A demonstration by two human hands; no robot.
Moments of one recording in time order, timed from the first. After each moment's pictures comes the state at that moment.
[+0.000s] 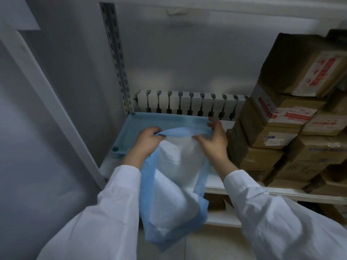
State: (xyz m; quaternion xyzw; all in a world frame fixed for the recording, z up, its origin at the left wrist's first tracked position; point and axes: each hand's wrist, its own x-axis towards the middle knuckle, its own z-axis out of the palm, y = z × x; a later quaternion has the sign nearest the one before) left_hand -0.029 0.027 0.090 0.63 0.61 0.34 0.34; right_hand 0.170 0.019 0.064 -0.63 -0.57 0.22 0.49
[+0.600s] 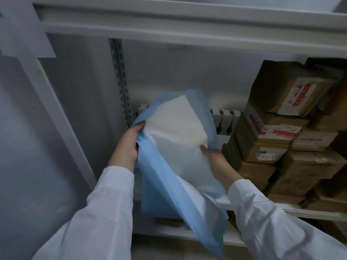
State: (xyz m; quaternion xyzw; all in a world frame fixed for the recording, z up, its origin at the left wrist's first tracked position) left_hand -0.036 0.030 0.150 0.25 0.50 0.55 0.61; right_hand 0.190 0.028 0.069 -0.61 -0.36 0.52 0.48
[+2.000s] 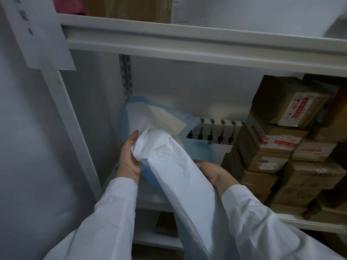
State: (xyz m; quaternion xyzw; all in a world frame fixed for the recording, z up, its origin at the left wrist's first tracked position) left_hand -0.054 0.021 0.117 0.21 0.28 0.64 0.69; right_hand 0.168 0.013 0.090 -0.56 -0.40 0.67 0.29
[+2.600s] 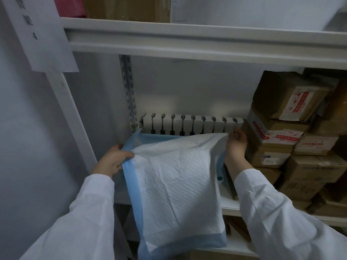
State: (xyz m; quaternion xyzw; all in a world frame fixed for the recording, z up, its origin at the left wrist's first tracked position) left_hand -0.125 0.026 0.107 0.39 0.63 0.44 0.50; right_hand 0.203 0.048 0.117 -0.60 -0.29 0.32 0.68
